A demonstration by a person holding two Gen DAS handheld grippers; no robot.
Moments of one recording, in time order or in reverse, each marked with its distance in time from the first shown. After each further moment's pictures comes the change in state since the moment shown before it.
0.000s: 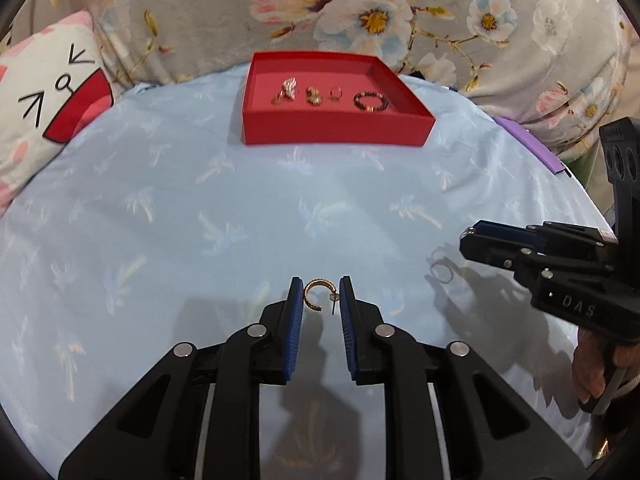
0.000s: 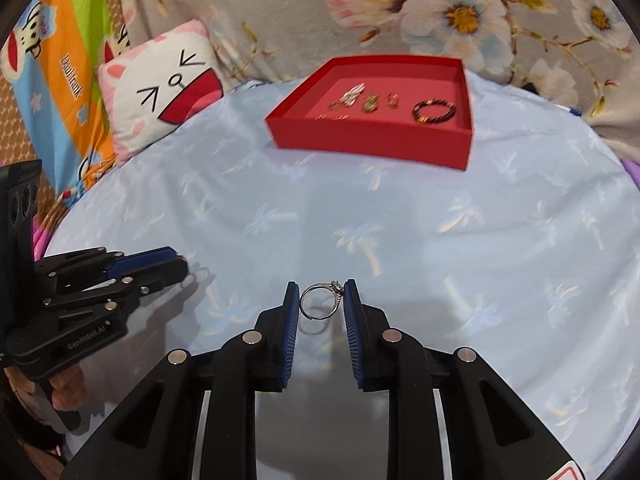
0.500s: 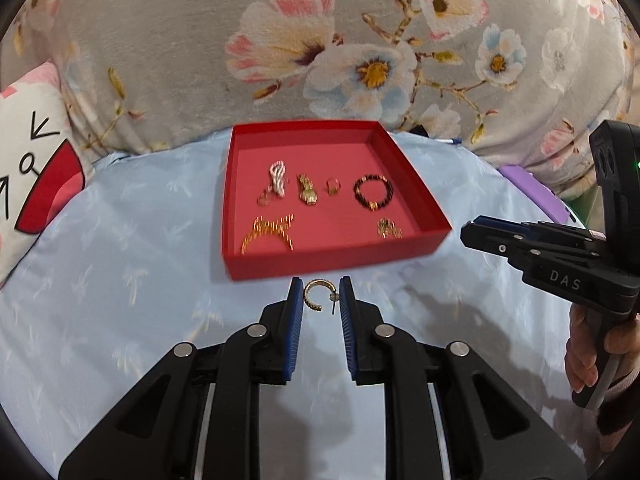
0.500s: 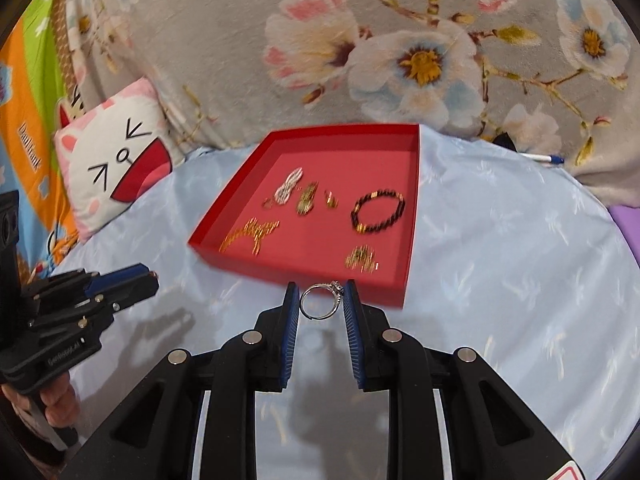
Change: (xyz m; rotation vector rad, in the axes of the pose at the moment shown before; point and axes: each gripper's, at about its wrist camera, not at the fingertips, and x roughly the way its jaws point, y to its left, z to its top) left arm 0.041 0.005 0.126 0.035 -0.091 -0.024; right arm 0.024 -0.065 0.119 0.070 -0.105 -0.060
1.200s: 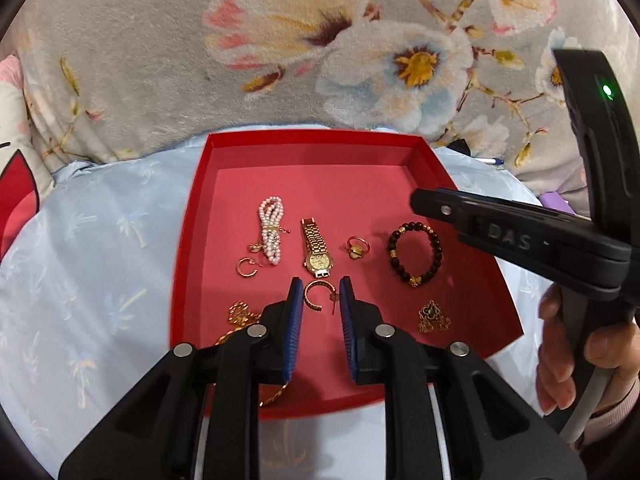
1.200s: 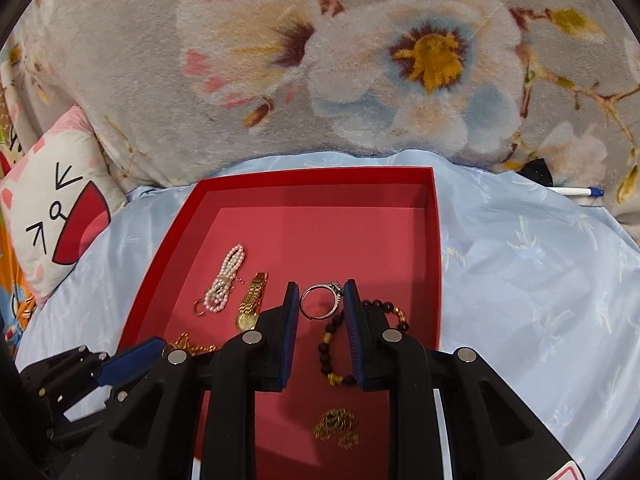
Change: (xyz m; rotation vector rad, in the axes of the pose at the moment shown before) left arm 0.120 0.011 0.064 -0.057 0.049 0.010; right arm 0.125 -0.024 0.101 0.074 0.035 -0.065
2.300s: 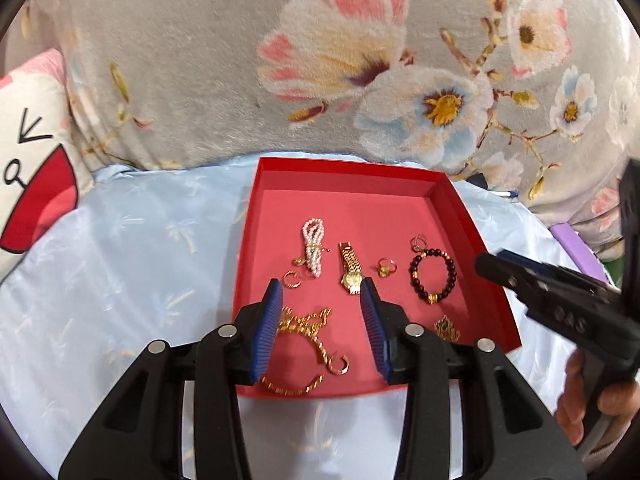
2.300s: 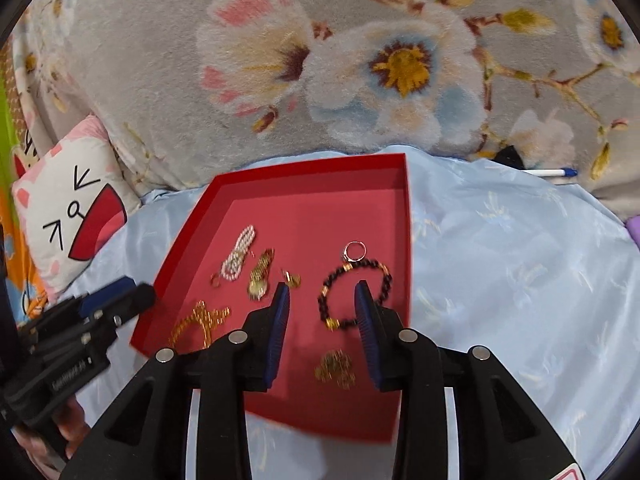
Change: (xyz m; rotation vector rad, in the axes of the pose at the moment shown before) left arm -0.045 0.016 -0.006 -0.067 -0.111 0.088; right arm -0.056 -0.005 -0.047 0.020 -0.065 -0.004
